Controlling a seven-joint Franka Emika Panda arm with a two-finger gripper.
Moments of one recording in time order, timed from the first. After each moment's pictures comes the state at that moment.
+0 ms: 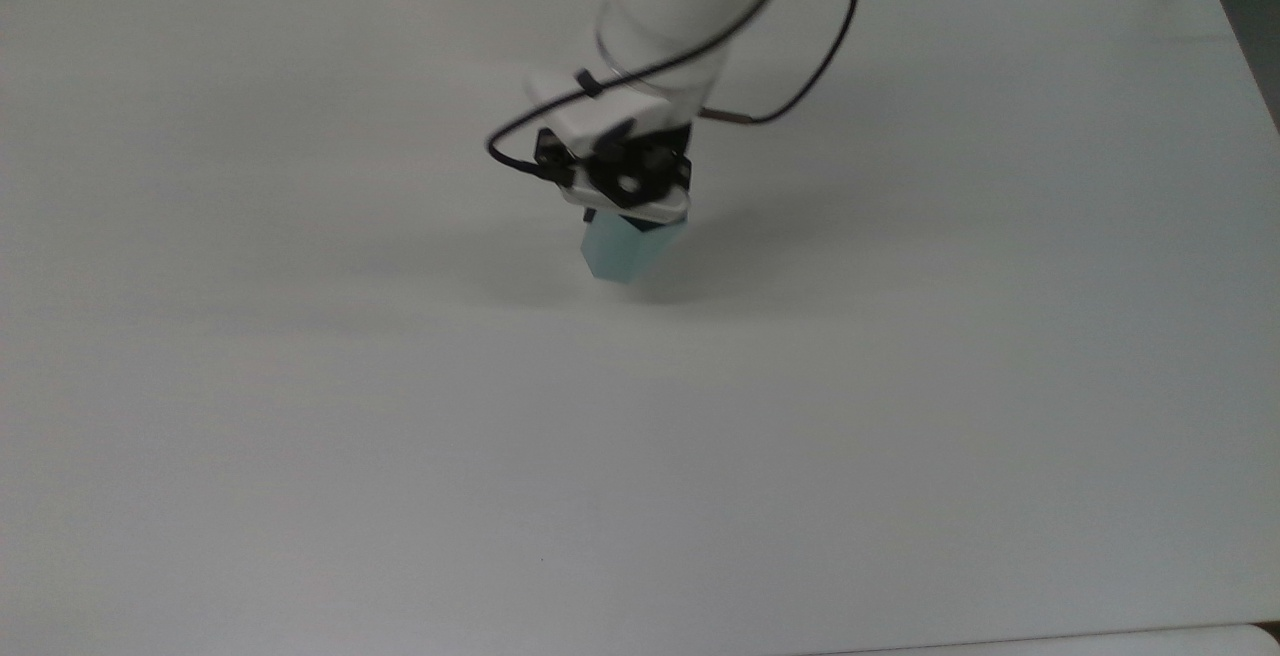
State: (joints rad) arm 0.31 0.36 0.08 -1.50 -0.25 1.82 0.45
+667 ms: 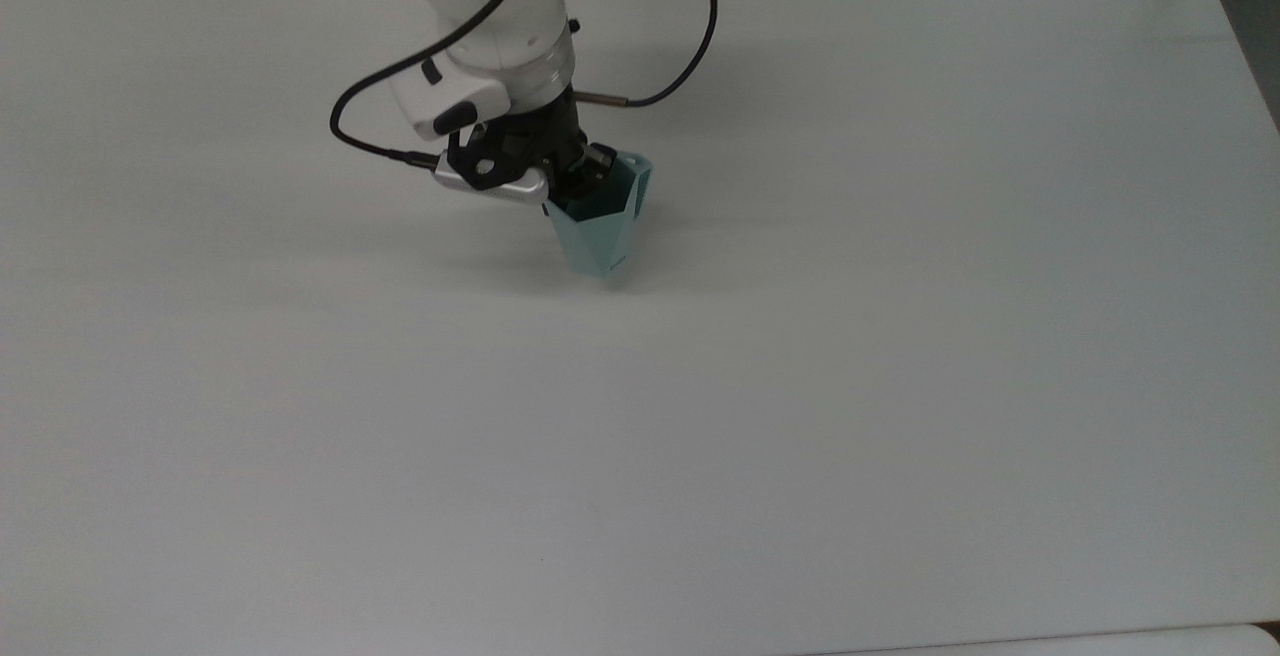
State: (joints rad) arm 0.14 0.22 0.08 -1.82 0.07 2.10 0.34
